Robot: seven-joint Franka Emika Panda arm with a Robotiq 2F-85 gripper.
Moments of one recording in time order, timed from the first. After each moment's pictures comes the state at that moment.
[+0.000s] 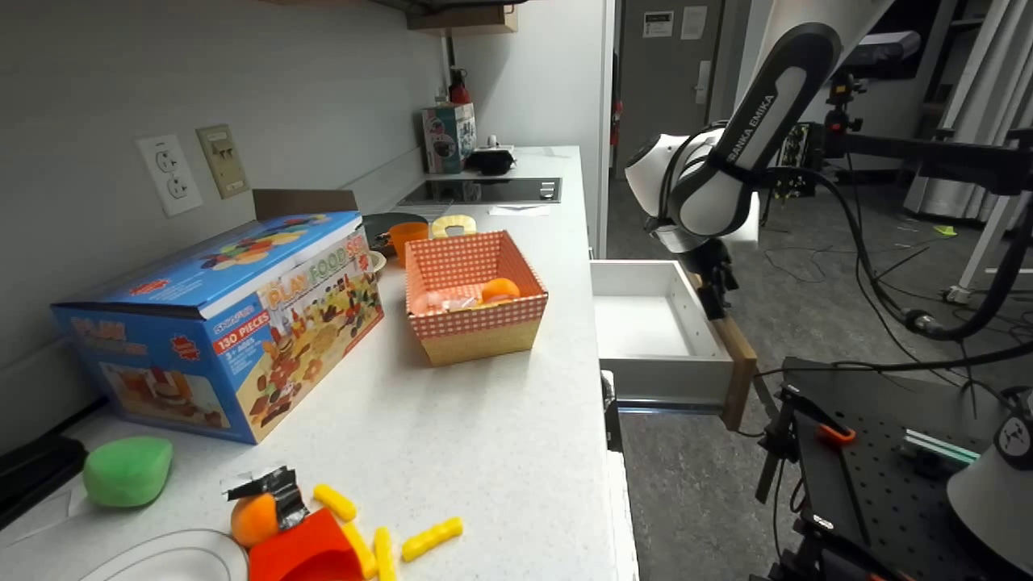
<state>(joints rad) -0.27 0.31 -0.32 -2.35 -0.53 2.25 -0.08</state>
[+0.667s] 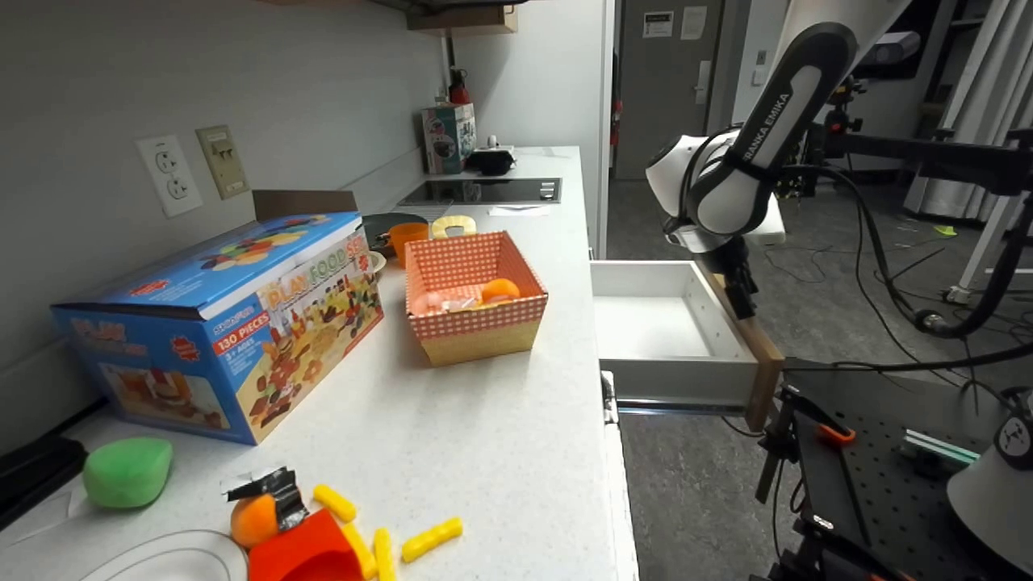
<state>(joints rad) -0.32 0.29 -0.34 -2.40 -0.53 2.25 -0.25</state>
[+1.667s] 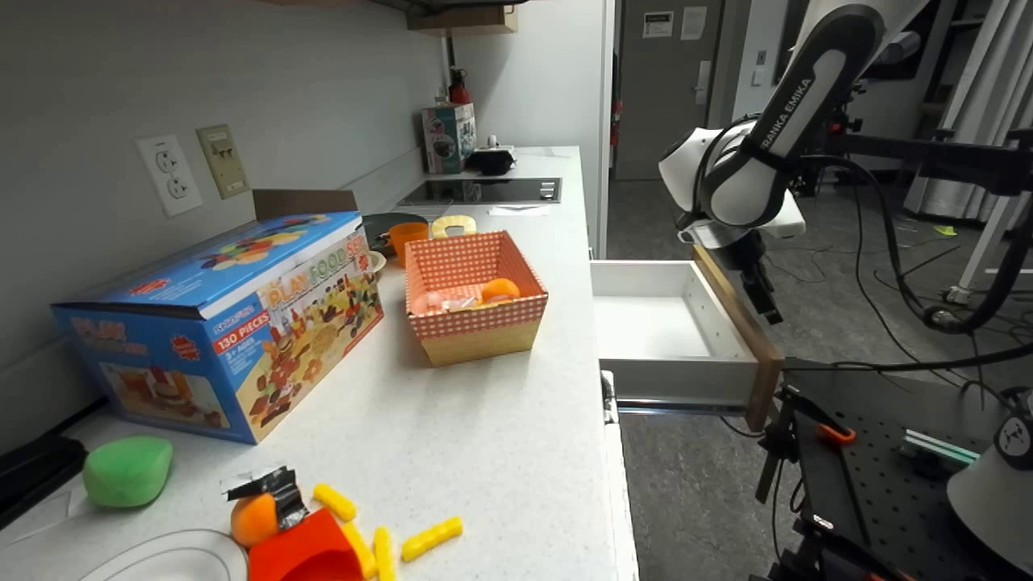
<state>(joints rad) -0.34 0.23 -0.34 -2.45 -0.53 2.22 -0.33</state>
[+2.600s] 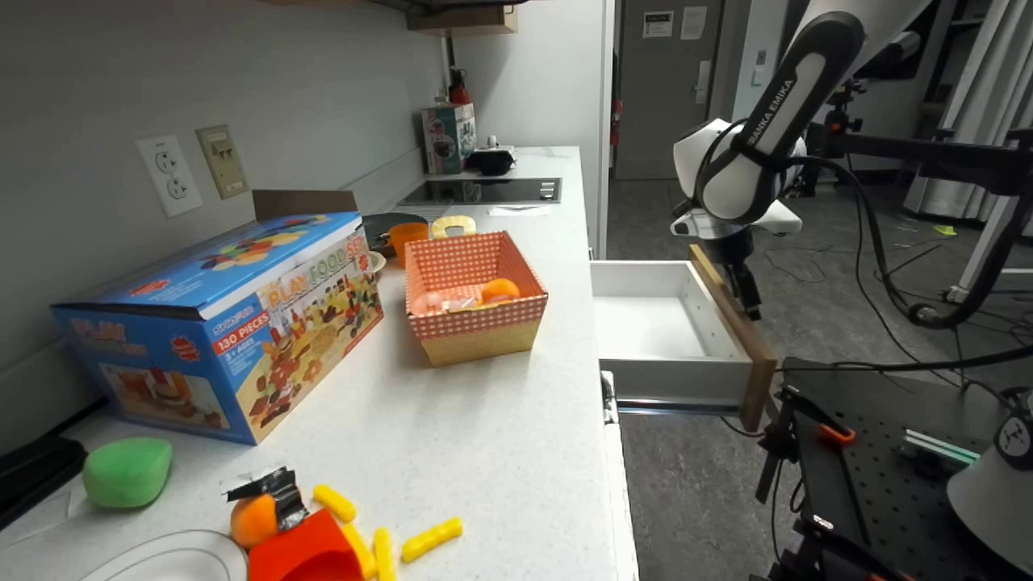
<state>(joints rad) -0.42 0.26 -0.33 -2.43 -0.36 2.41 -0.67</state>
